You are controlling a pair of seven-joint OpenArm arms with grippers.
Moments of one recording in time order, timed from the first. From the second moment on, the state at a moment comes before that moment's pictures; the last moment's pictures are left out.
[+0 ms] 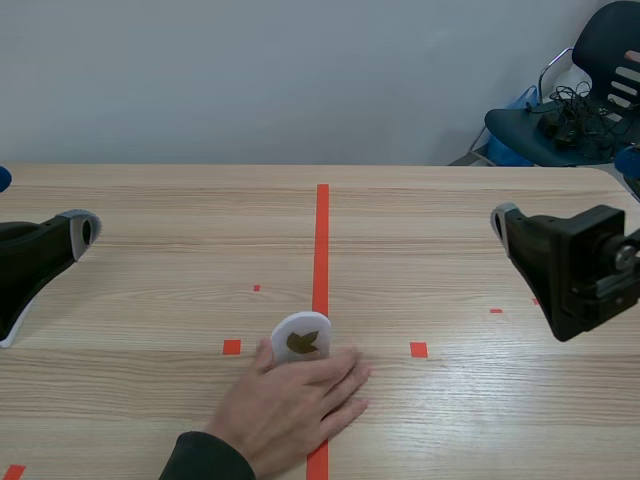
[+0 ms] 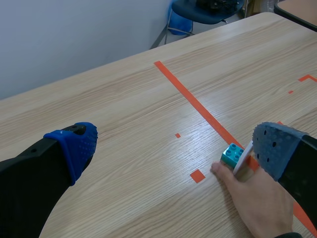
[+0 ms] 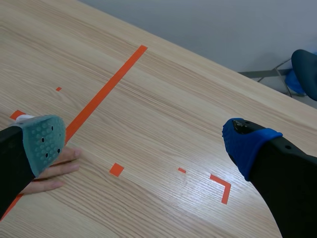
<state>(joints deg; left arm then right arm) 38.6 -34.2 -20.6 117.3 -35.4 -30.7 7.1 -44.4 35.2 14.6 131.6 23.8 10.3 -12.6</state>
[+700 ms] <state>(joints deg) 38.6 -34.2 -20.6 117.4 -35.4 -30.8 7.0 -24.1 35.0 -3.6 110.4 21.5 26.1 -19.9</state>
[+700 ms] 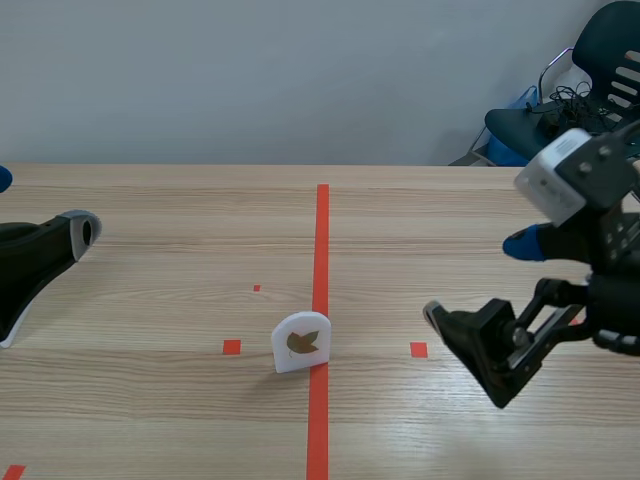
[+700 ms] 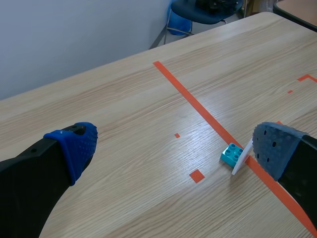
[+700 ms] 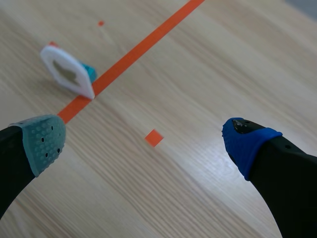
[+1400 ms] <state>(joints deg) 38.6 -34.2 -20.6 117.4 -35.4 -30.8 5.6 1.9 15.4 -28.5 75.1 3.3 32.4 -8.6</state>
